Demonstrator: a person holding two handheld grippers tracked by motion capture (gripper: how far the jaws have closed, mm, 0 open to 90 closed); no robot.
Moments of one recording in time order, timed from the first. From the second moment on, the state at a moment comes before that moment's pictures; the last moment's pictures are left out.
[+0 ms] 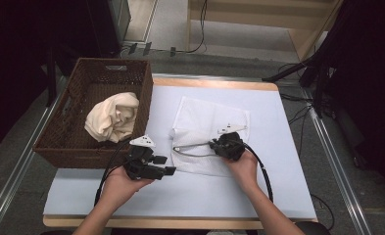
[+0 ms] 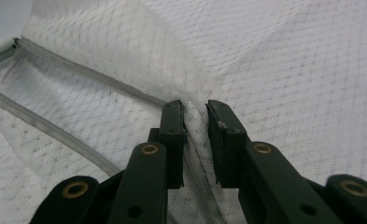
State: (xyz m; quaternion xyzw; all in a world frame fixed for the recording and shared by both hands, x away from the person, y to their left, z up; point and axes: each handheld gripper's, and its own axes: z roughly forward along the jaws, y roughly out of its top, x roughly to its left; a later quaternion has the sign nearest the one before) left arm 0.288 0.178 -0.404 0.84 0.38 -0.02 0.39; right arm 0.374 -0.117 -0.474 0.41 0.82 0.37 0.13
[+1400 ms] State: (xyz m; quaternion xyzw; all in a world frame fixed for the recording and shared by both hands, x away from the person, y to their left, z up) left arm 0.286 0.184 -0.404 0.83 0.38 -0.03 0.40; right arm 0.352 -0.128 -0.390 0.38 0.79 0.48 0.05
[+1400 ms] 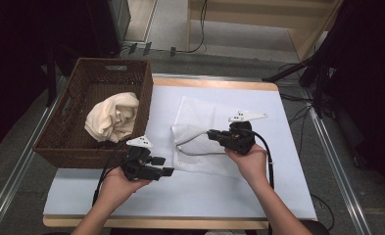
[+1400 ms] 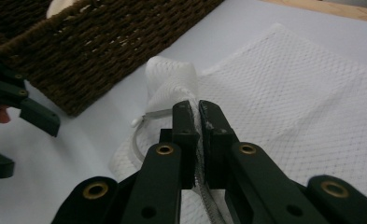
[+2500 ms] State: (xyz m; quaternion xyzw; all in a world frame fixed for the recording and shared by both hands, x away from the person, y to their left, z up) left arm 0.307 0.193 -0.357 0.85 0.36 -0.02 0.39; right arm 0.346 -0.128 -0.399 0.37 0.81 0.45 0.01
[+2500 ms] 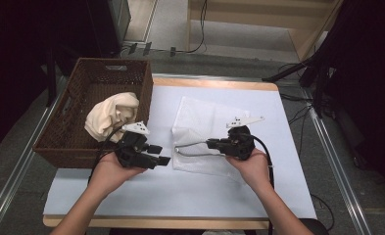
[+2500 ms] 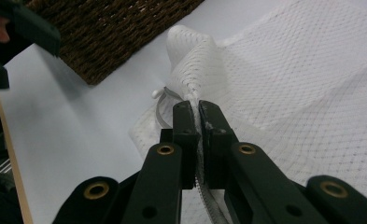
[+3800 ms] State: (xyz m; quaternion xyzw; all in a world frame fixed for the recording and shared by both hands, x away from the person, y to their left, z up) left arm 0.395 0.294 -0.289 0.85 0.41 0.06 0.33; right arm 0.351 -0.130 -0.404 0.37 0.81 0.45 0.00
